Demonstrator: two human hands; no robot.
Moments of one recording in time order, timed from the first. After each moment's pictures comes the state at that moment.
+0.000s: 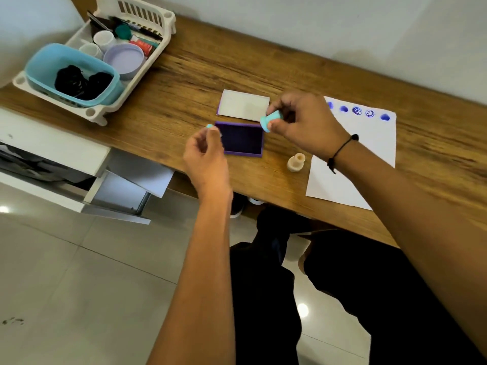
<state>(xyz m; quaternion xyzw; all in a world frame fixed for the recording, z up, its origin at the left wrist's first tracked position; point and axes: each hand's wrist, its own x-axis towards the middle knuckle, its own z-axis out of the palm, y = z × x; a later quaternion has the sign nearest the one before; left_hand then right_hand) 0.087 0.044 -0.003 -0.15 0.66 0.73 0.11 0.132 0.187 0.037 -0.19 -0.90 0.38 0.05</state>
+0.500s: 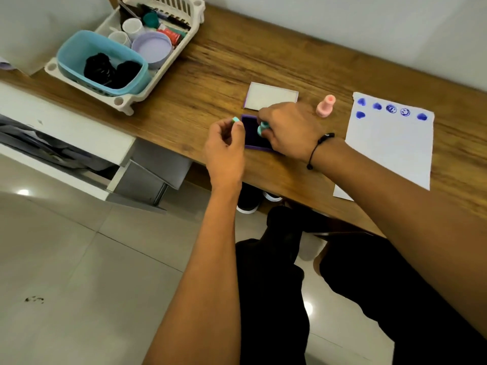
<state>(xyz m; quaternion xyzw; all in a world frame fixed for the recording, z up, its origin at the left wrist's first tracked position) 0.063 0.027 -0.023 0.00 0.76 0.65 0.10 0.085 0.154 0.005 -0.04 -0.99 0.09 -0.04</state>
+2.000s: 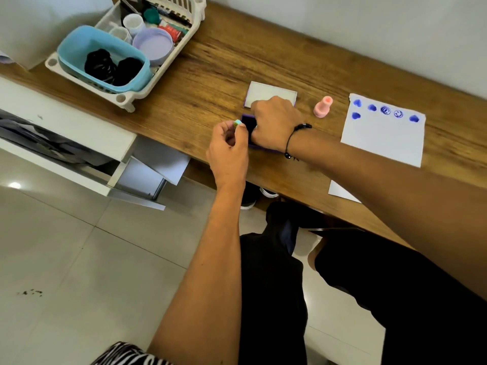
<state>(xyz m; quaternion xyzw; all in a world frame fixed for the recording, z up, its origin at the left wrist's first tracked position) 0.067 0.031 -0.026 -0.03 0.75 0.65 0.10 0.064 0.136 0.013 -0.13 -0.98 0.13 -0.08</state>
